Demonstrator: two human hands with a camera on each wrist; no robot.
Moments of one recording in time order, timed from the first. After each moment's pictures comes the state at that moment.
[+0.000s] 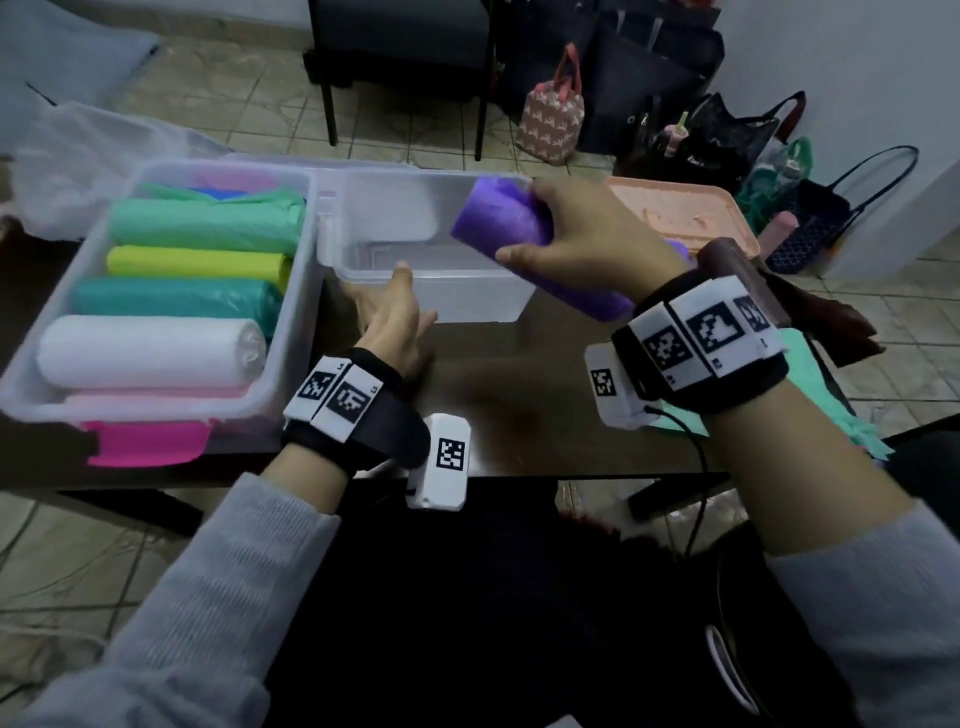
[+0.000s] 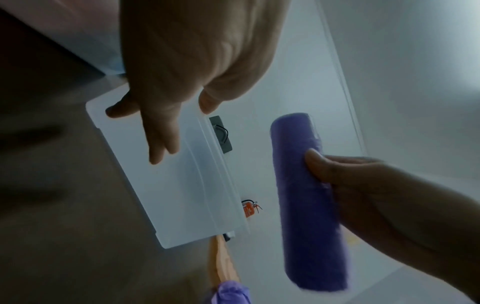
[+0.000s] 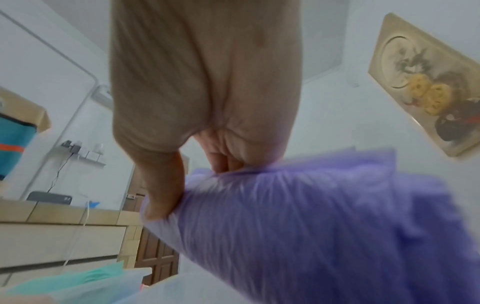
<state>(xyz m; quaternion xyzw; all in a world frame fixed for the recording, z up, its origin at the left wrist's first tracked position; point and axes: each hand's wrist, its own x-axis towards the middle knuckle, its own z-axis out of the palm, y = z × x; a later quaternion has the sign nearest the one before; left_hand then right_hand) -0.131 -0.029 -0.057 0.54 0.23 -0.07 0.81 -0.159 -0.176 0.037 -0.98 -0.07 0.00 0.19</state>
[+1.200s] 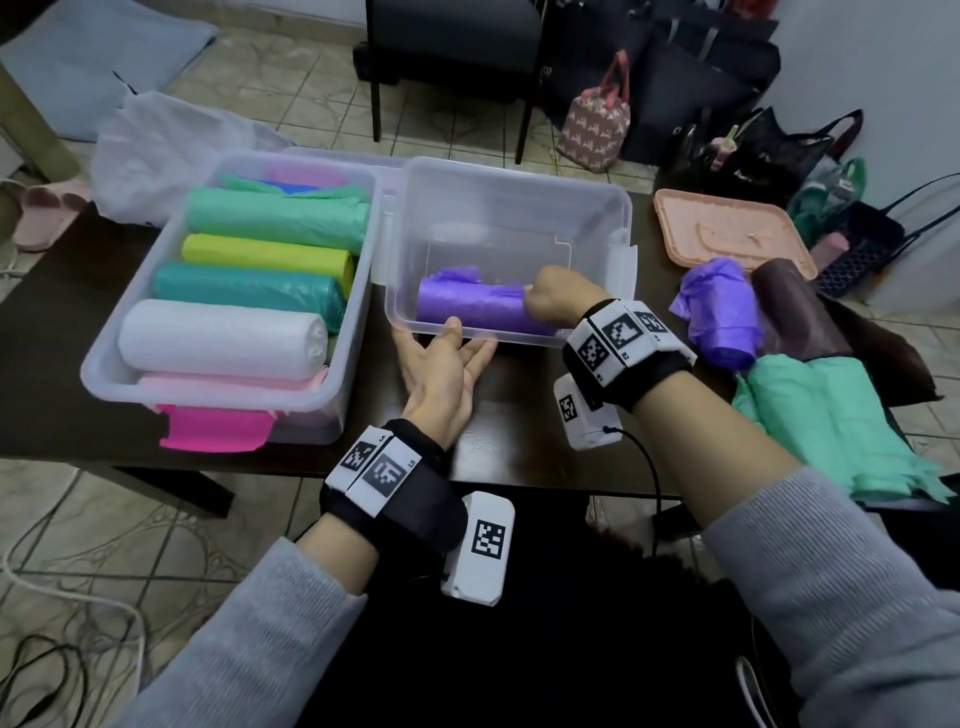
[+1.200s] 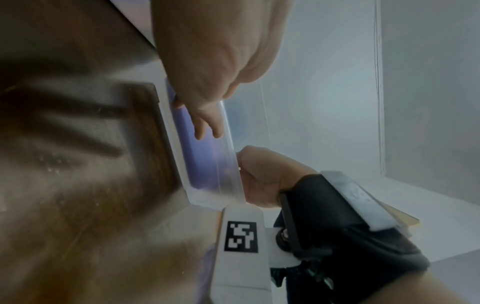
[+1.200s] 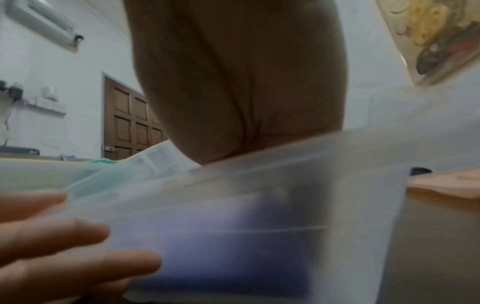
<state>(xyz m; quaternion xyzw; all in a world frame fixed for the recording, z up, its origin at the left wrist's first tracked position) -0.162 -0.016 -0.083 0.37 0.22 -0.06 0.90 -0.106 -0.133 -0.038 -0.96 0.13 0.15 0.18</state>
